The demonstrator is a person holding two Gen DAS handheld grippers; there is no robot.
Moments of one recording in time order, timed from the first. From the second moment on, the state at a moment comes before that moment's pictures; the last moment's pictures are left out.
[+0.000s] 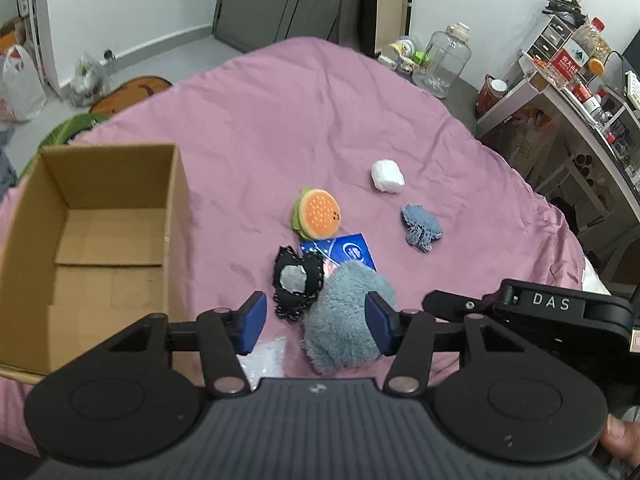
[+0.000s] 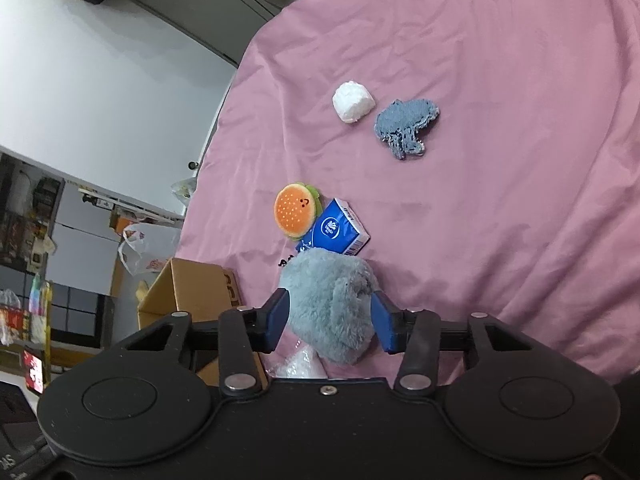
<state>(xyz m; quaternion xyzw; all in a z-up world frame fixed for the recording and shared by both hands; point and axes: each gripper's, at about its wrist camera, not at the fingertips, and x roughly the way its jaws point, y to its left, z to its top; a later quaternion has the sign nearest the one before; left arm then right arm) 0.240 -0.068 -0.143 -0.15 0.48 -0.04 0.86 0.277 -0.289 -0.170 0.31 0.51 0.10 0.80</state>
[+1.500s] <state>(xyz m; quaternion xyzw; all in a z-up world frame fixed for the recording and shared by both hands) 0.267 -0.050 -0.196 -0.30 0.49 -0.02 0.82 0.287 -0.278 -0.203 0.39 0.52 0.13 0.74</state>
